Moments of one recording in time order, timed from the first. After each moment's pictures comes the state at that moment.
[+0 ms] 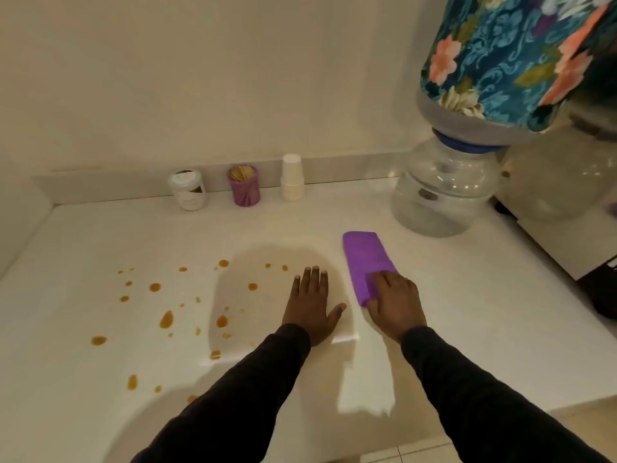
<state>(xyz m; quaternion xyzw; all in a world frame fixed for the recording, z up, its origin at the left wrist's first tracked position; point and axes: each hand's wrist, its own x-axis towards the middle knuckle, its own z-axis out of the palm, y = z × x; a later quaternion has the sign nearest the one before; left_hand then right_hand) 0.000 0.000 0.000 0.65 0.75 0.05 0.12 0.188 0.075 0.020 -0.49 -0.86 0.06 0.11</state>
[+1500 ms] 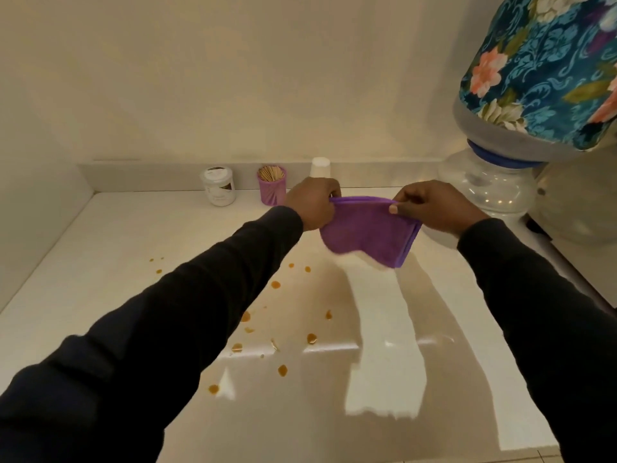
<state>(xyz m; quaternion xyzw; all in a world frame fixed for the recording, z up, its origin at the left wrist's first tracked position) -0.094 0.062 0.199 0.64 0.72 0.23 0.13 0.138 0.156 0.222 -0.40 -0.86 0.27 0.13</state>
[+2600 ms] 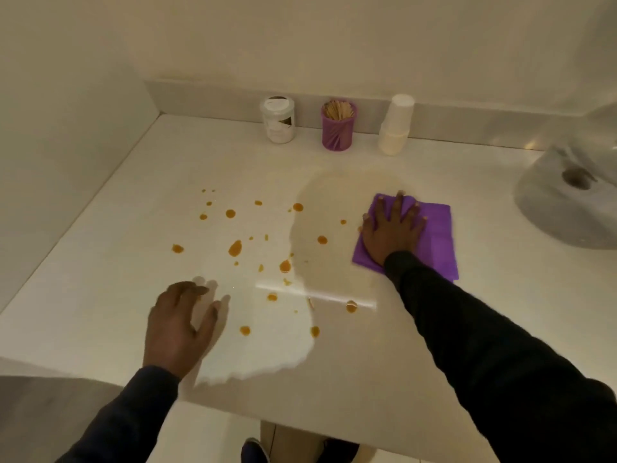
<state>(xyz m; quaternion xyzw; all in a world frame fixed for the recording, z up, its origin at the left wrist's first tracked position) -0.154 -0.263 0.006 0.38 0.90 0.21 -0.03 -0.008 0.124 -0.024 -0.49 -0.86 0.11 -0.02</state>
